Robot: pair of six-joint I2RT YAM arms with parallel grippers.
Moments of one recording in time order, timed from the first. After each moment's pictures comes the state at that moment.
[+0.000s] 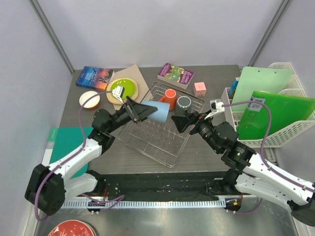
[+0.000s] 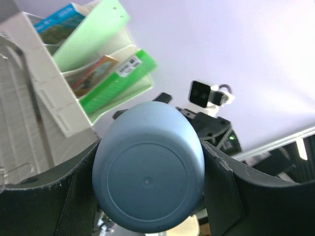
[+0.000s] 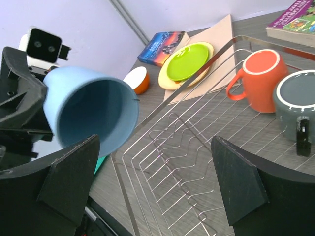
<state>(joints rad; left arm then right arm) -0.50 1.08 0.60 0.71 0.54 -1.27 0.89 0.72 0.65 0.09 0.32 0.58</state>
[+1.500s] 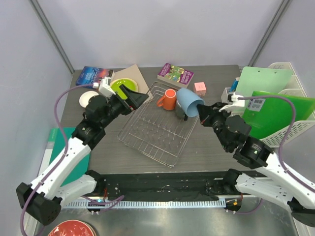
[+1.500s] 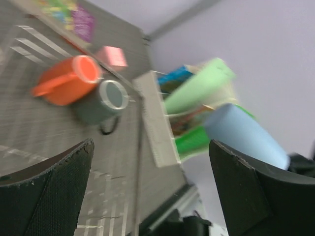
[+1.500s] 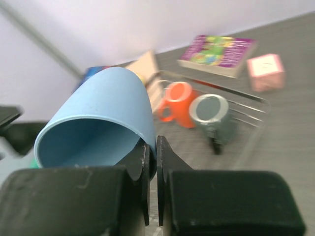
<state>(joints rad) -0.50 0.99 0.93 -0.01 0.17 -0.94 0.89 0.73 0.90 -0.22 0.58 0.51</state>
